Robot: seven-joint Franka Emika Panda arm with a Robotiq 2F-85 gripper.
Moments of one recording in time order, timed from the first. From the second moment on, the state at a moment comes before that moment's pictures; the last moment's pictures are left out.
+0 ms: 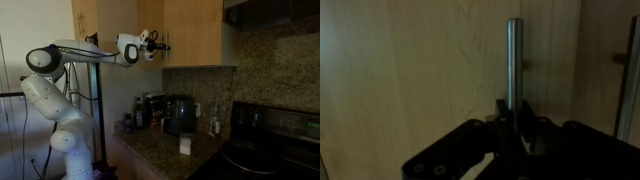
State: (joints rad) arm -0.52 -0.58 0.43 -2.15 0.12 3.15 0.16
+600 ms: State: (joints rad) arm -0.47 -0.74 0.33 -2.20 0.03 2.94 0.21
